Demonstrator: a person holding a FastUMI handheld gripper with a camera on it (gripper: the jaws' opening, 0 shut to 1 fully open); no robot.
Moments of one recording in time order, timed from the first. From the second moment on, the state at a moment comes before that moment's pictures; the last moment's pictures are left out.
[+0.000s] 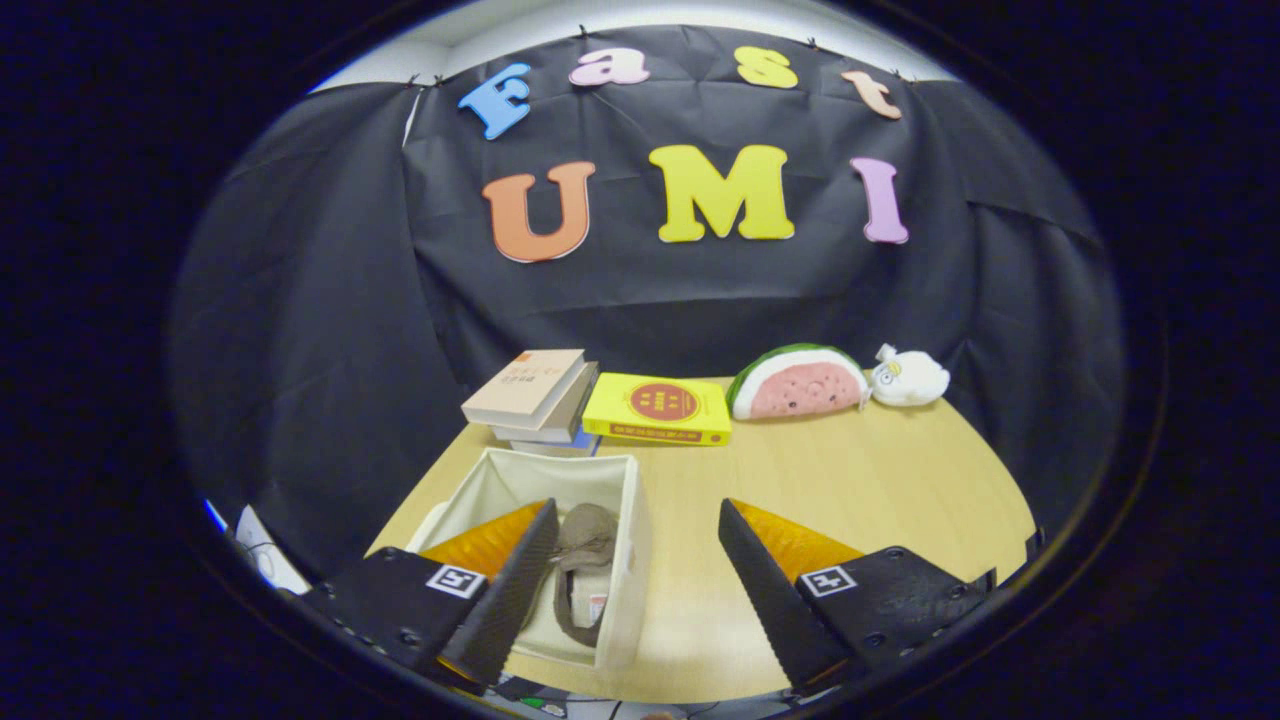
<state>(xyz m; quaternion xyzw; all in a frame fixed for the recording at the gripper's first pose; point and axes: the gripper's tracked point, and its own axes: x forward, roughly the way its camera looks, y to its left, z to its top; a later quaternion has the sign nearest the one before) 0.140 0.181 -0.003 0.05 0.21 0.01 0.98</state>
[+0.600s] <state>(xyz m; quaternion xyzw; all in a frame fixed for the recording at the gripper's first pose) 0.075 0.103 0.043 0.03 0.00 -0.09 1.00</state>
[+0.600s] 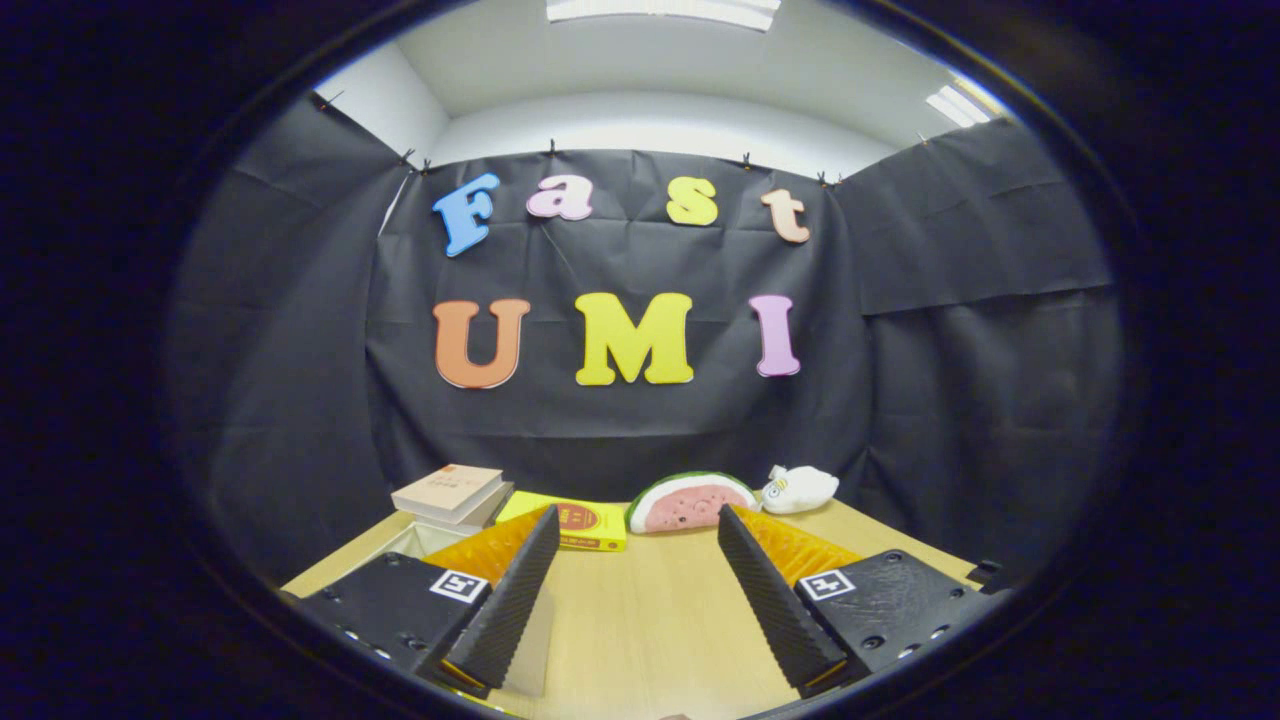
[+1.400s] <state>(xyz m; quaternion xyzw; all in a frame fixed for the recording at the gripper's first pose) 0.027 0.066 0.044 0.02 -0.09 -0.09 0.99</state>
